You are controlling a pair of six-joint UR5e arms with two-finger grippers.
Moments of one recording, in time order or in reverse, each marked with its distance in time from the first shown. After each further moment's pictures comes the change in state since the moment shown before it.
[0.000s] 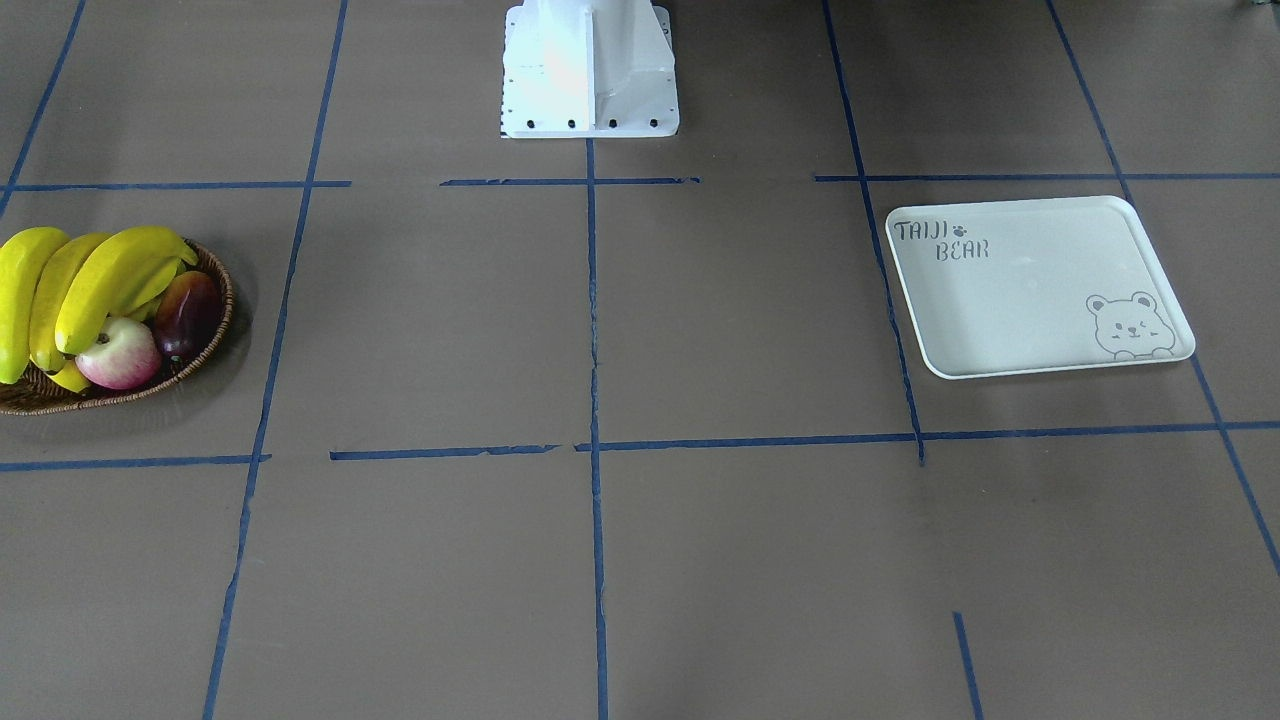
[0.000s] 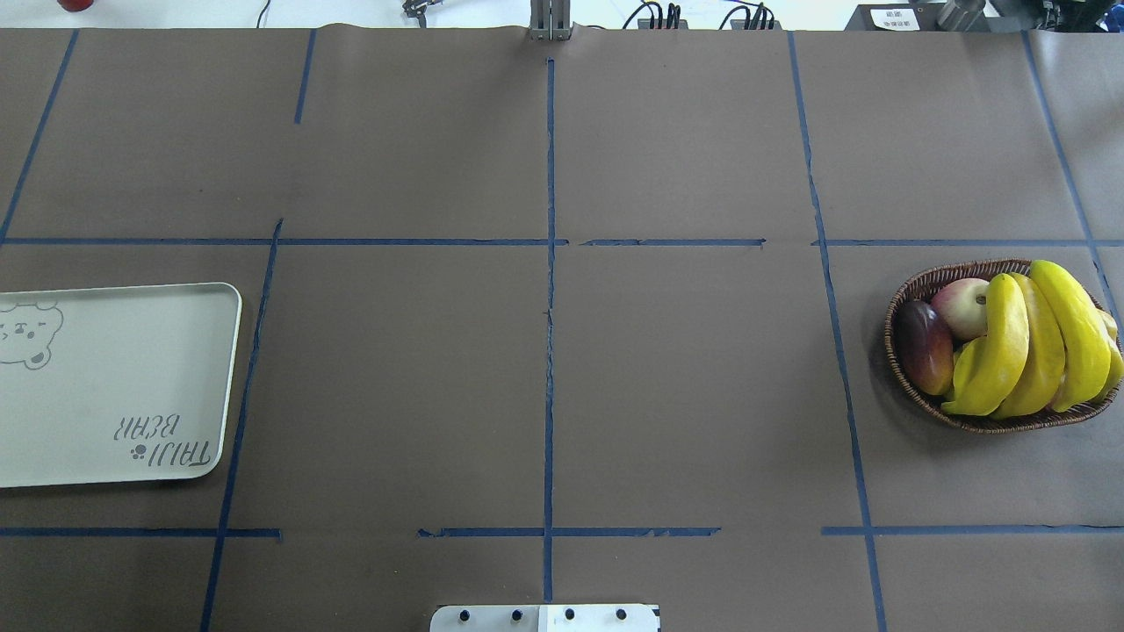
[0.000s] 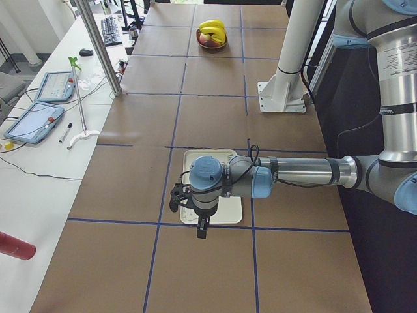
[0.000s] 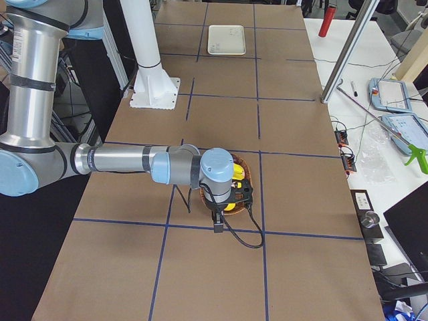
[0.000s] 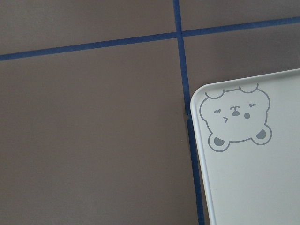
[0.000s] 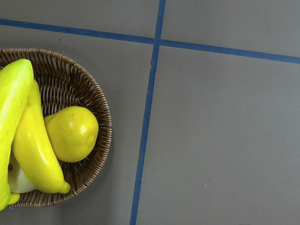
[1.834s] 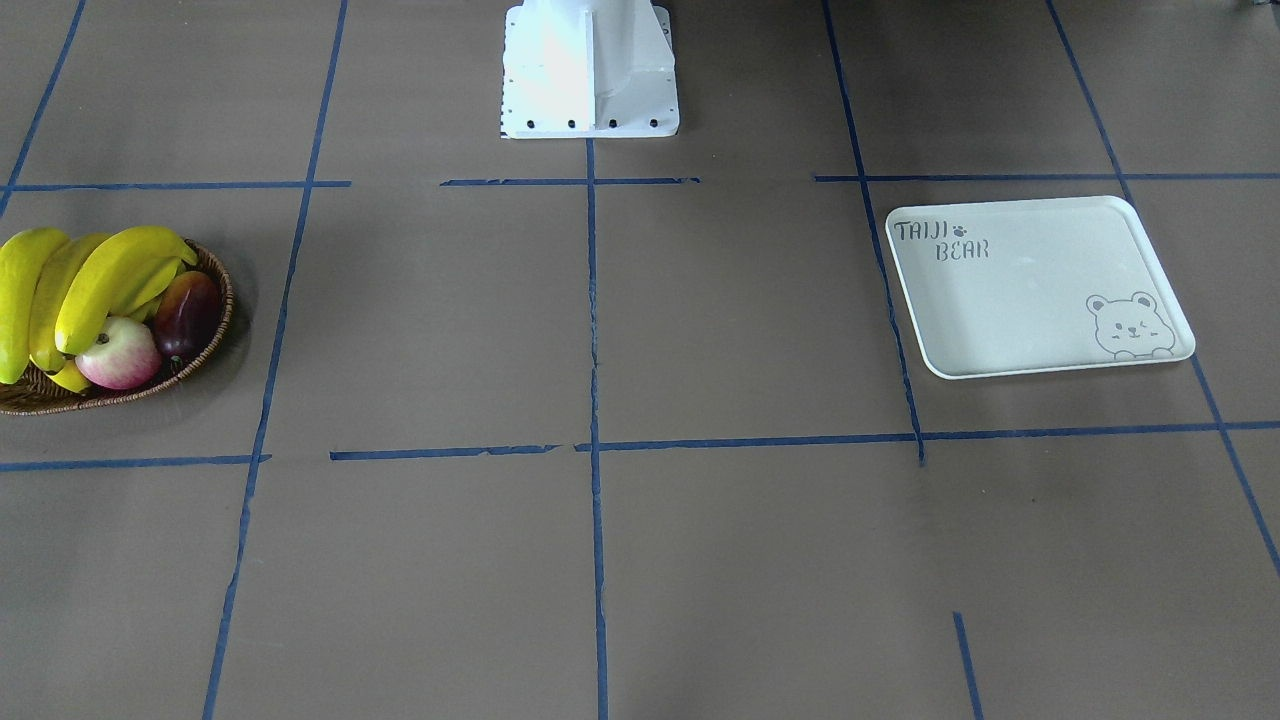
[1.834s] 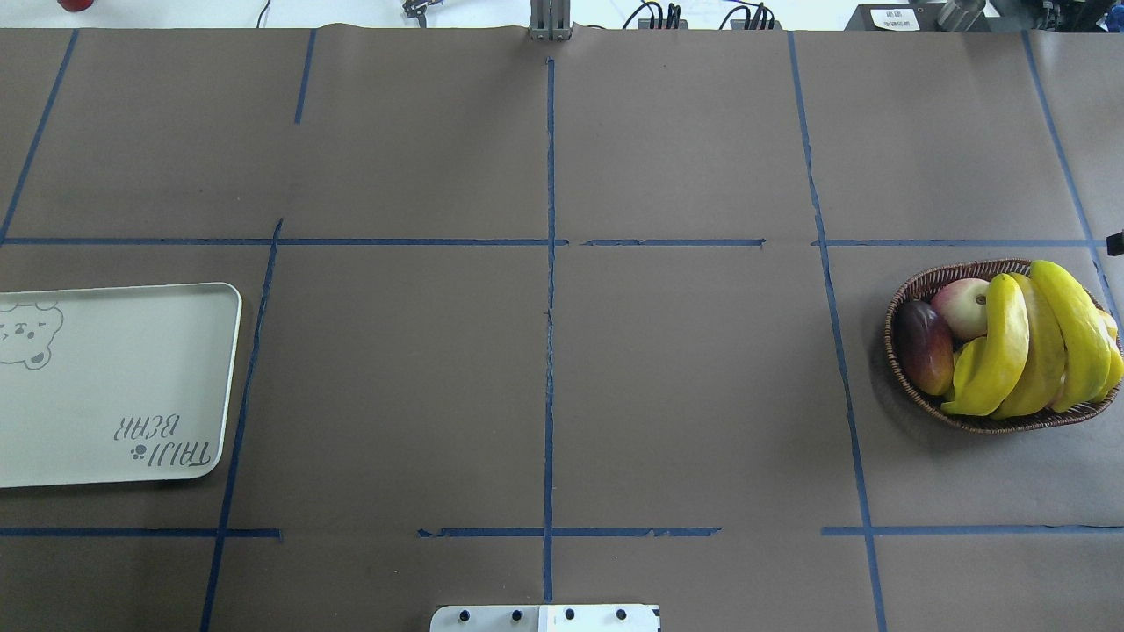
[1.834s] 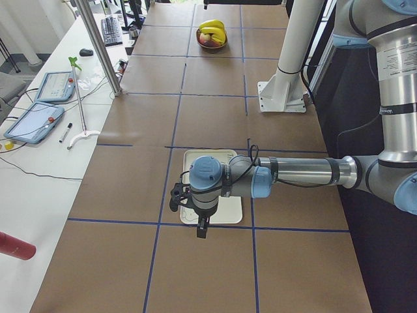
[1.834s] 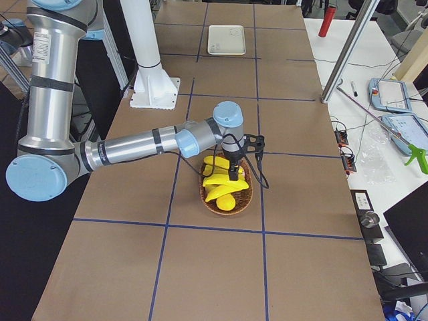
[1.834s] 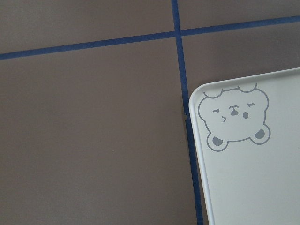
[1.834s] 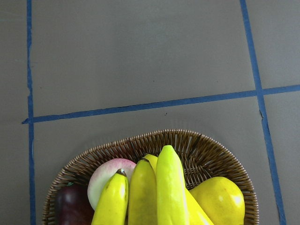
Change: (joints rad) left arm 0.003 0.000 -0.001 0.000 -0.005 0.000; right arm -0.322 0.062 0.132 0.315 -0.057 0.816
